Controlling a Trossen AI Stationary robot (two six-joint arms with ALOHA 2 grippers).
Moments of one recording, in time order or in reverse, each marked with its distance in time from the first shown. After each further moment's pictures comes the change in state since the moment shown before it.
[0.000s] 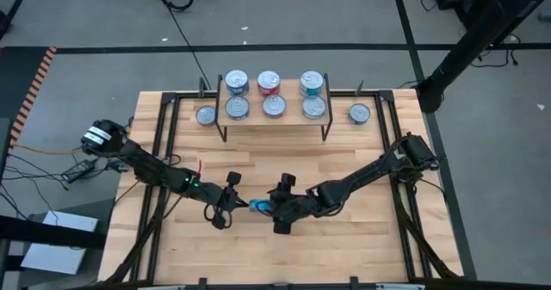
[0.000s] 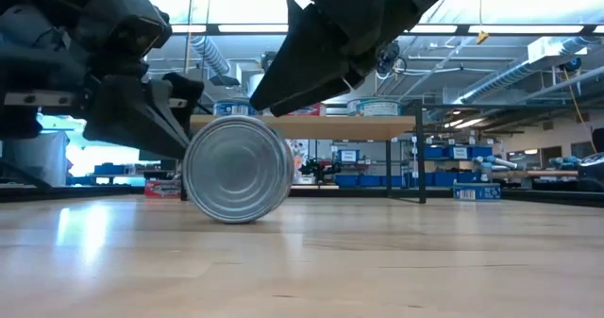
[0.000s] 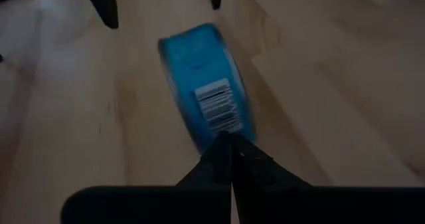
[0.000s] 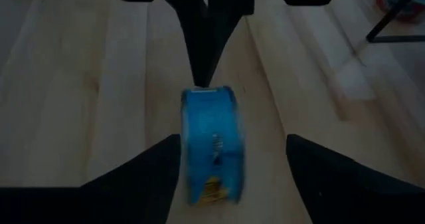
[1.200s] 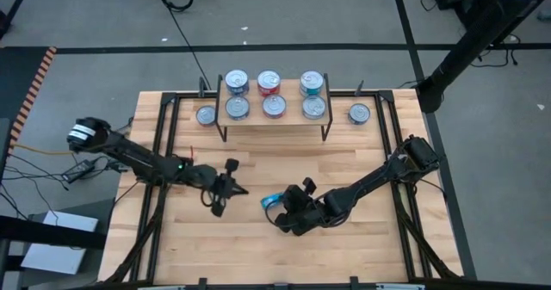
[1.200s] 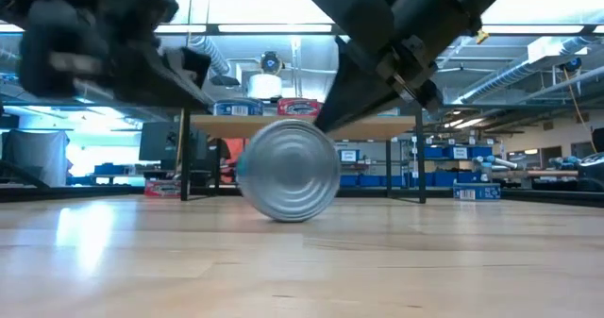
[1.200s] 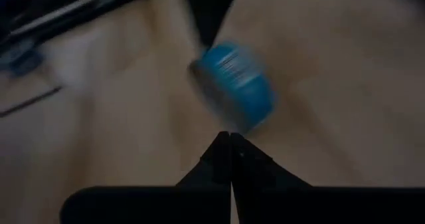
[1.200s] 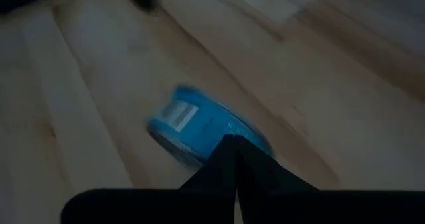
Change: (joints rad) left arm 0.145 -0.185 -0.019 -0.070 0.086 0.124; right arm 0.082 -0.011 -0.045 -0.169 0.212 0.646
